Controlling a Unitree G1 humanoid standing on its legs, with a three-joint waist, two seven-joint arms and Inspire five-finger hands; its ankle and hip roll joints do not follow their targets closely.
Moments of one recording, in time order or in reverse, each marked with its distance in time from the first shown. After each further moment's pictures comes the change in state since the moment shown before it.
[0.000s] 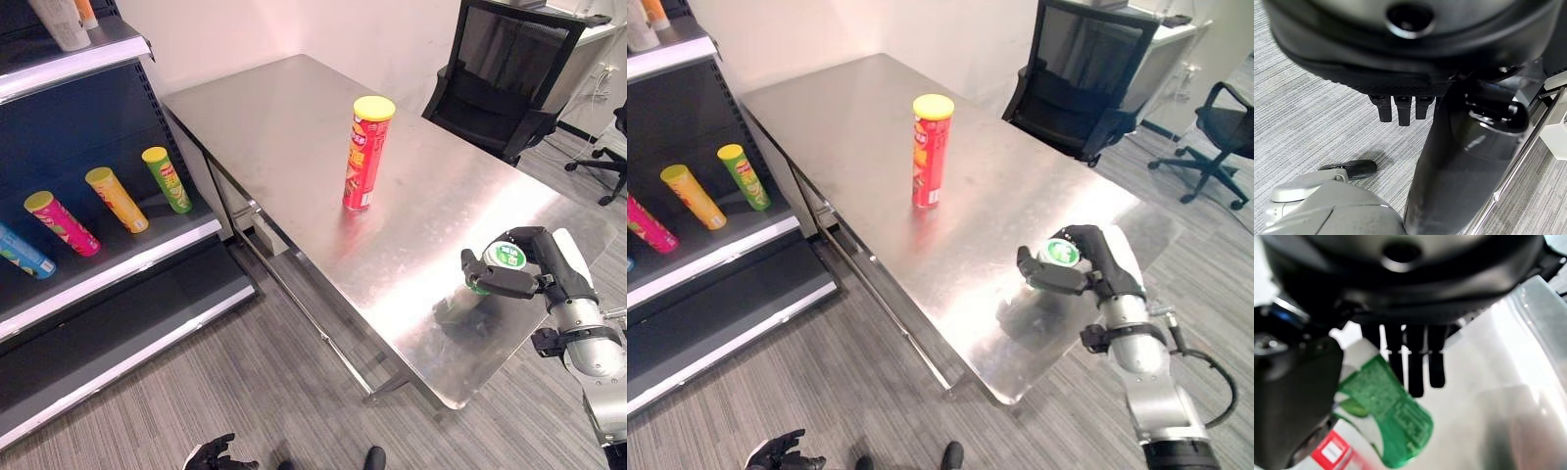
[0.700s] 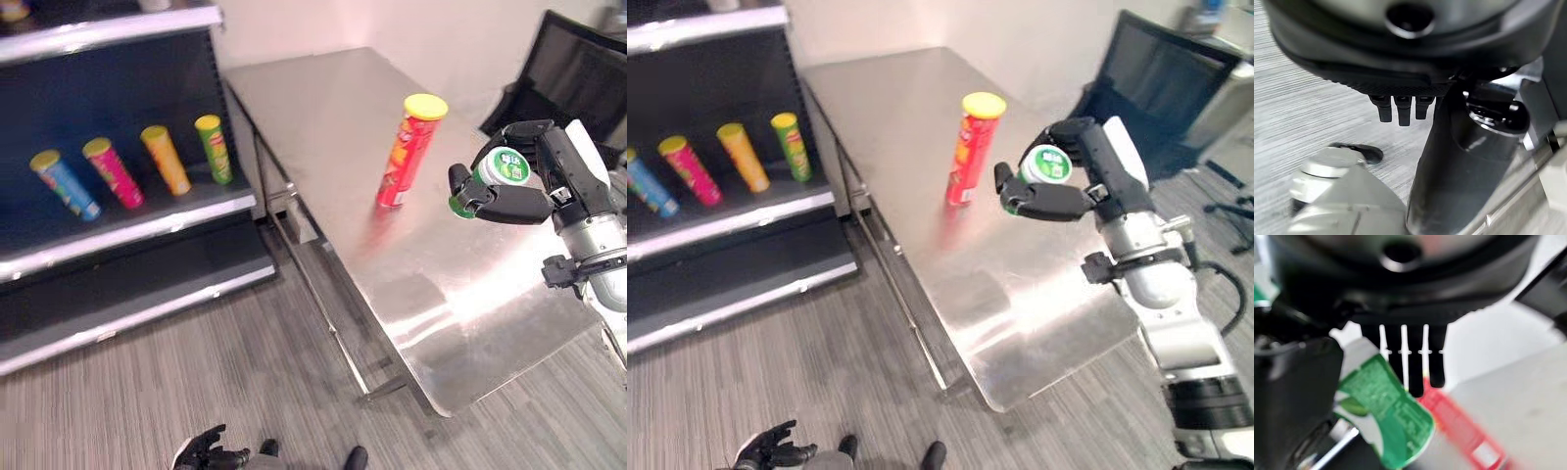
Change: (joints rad) left arm -0.008 0.038 0.039 -0.033 -0.061 -0.004 -0.025; right arm -0.303 -0.201 0.110 -0.131 0.244 -0.052 0.067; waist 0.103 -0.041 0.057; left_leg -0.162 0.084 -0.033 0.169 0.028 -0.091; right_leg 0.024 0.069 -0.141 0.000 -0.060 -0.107
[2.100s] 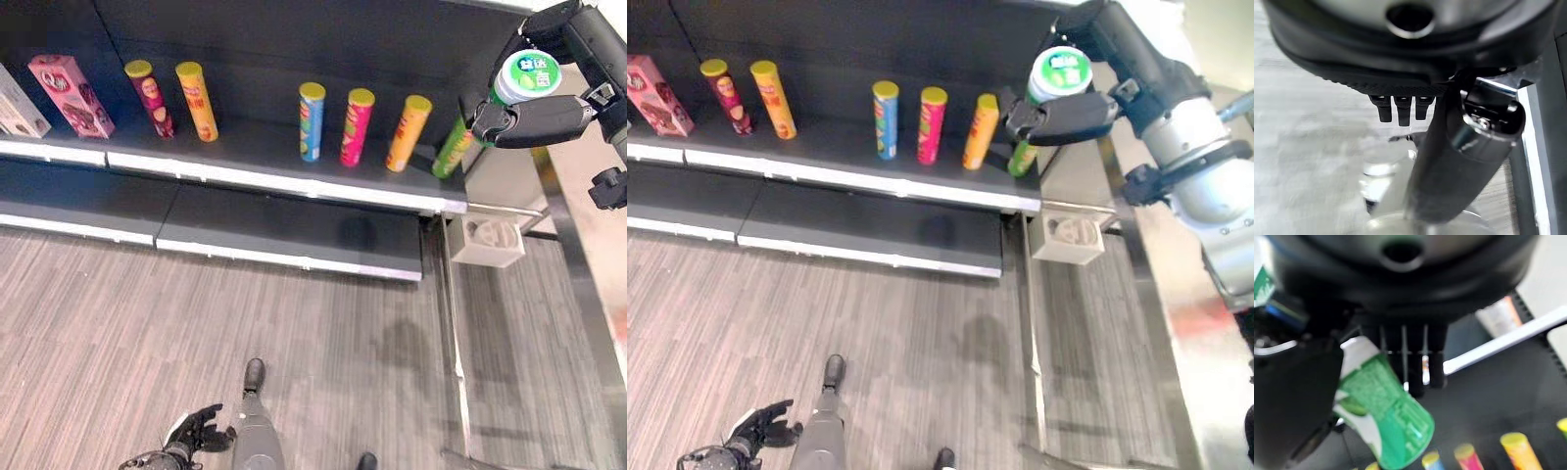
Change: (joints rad) left arm -0.054 0.114 -0.103 -0.031 0.025 0.023 -0.018; right arm -0.409 -0.328 0.302 0.153 0.049 -0.007 -0.044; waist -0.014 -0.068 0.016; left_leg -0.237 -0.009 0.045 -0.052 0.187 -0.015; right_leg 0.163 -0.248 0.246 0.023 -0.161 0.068
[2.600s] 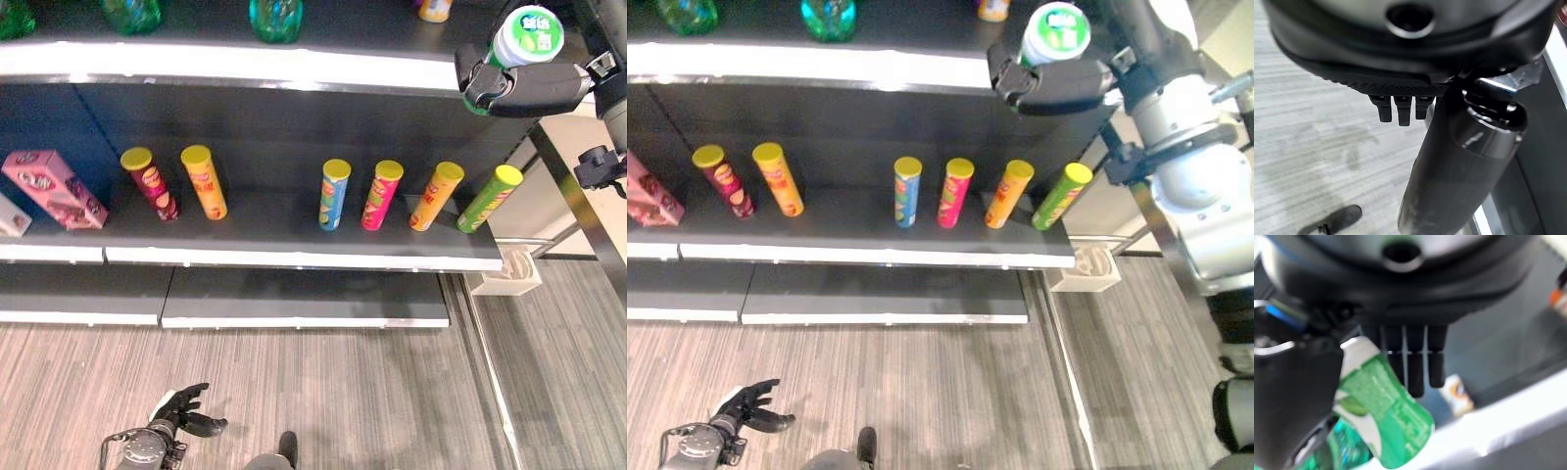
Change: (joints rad) left arm -0.035 0.039 -0.006 -0.046 0.034 -0.020 0.000; right arm -0.097 0.077 -0.030 0.002 -0.038 -0.008 -0.088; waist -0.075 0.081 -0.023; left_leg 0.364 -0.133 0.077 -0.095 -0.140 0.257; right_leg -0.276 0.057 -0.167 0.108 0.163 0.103
